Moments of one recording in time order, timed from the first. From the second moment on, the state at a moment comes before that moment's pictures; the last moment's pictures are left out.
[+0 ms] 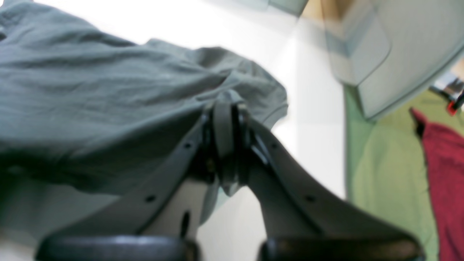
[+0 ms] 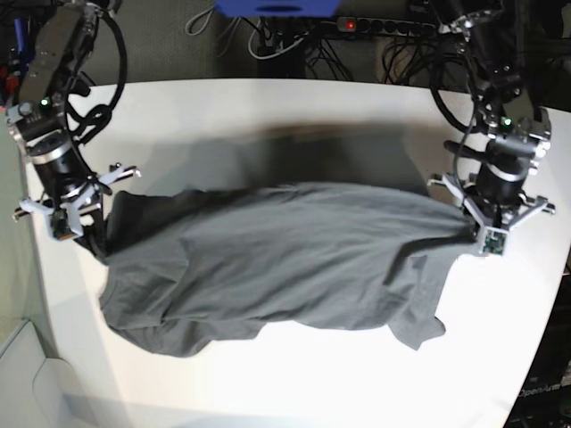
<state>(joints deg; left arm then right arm) 5.7 -3.5 -23.3 115.4 6.7 -30.0 46.1 -11.5 5.9 26.6 115.2 2.8 37.1 -26.3</state>
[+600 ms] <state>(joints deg) -40.0 -4.4 -11.8 89.7 6.8 -29.2 45.7 46.4 21.7 20.0 79.7 3.1 37.1 -40.5</state>
